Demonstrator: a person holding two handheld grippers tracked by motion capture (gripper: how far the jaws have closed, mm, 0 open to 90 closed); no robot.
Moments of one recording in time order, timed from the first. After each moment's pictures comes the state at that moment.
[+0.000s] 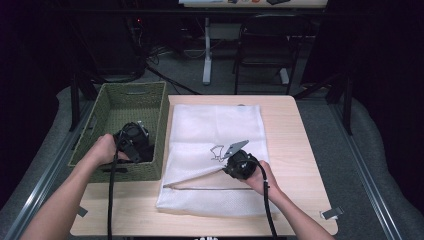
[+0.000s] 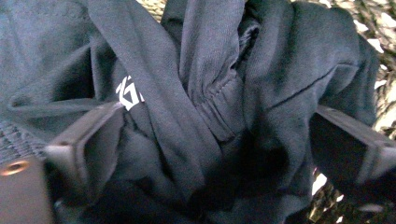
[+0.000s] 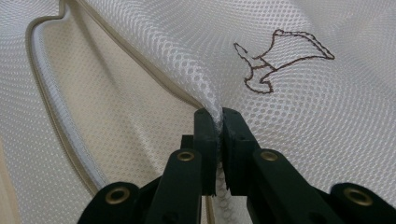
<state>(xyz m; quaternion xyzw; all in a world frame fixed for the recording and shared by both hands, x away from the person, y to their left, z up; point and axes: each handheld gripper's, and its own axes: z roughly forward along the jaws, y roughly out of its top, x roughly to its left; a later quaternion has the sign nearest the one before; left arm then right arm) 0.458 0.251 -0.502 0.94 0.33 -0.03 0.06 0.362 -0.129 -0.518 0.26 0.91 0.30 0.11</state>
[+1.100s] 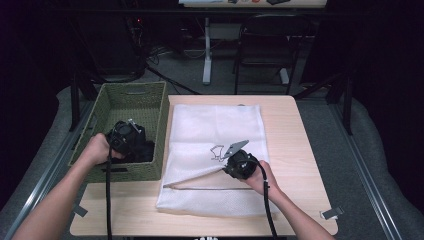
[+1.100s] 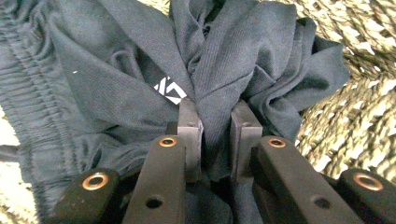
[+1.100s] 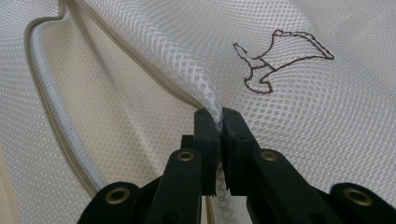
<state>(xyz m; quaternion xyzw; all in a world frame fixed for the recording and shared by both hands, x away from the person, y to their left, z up) 0.445 0.268 -0.483 0.93 0.35 0.02 0.10 0.362 -0.129 -0.518 0.26 0.91 0.30 0.11</state>
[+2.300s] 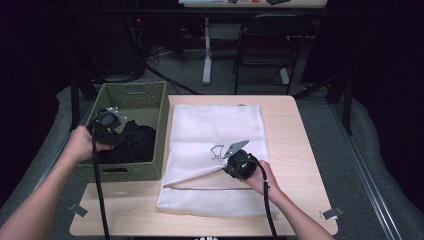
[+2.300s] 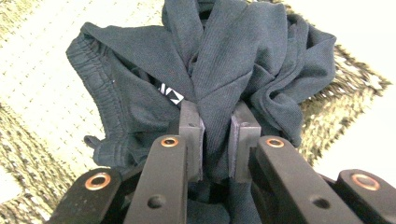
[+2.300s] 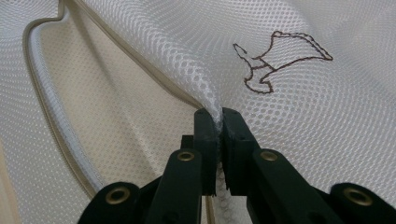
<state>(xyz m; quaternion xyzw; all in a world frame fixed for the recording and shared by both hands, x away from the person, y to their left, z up) 0.421 0.282 -0.418 0.91 0.36 0.10 0.17 0.361 -0.129 -0.516 0.26 0.91 0.30 0.12</state>
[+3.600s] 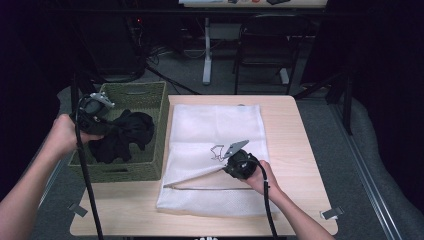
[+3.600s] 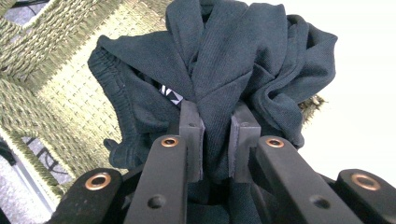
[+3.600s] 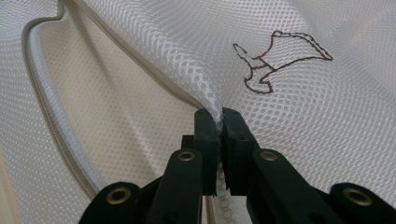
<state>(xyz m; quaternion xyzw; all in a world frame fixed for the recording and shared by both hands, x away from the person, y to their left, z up) 0.401 0.285 -0.354 0.91 0.35 0.13 0.20 0.361 -0.129 -0.516 0.25 0.91 0.30 0.12</state>
